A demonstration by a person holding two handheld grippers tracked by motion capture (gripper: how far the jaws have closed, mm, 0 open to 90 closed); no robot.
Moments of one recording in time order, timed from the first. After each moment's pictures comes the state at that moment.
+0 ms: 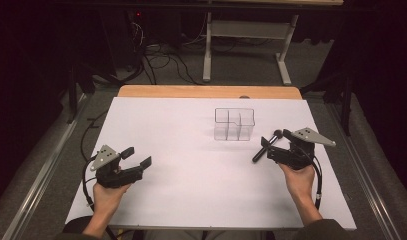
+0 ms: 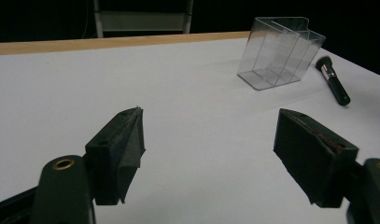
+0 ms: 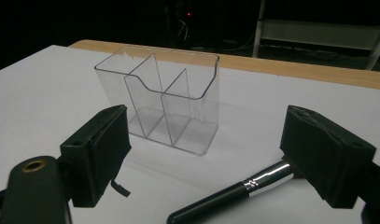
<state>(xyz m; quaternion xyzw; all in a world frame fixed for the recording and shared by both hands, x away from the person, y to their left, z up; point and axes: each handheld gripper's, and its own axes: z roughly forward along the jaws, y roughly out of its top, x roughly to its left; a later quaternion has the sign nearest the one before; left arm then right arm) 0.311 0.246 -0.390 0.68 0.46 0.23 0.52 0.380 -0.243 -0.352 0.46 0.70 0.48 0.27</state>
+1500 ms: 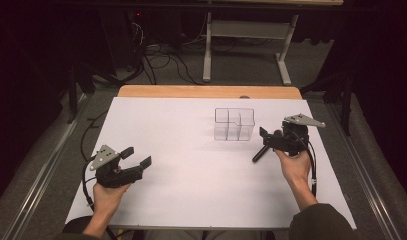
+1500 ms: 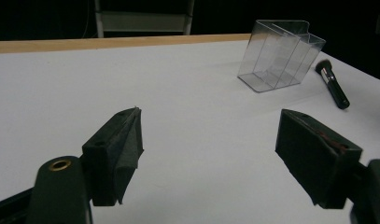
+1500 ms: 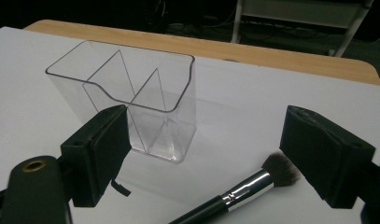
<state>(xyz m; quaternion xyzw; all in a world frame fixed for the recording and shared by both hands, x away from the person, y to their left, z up) 0.311 0.246 -0.390 0.68 0.46 0.23 0.53 0.414 -0.233 -0.340 0.50 0.71 0.41 0.28</state>
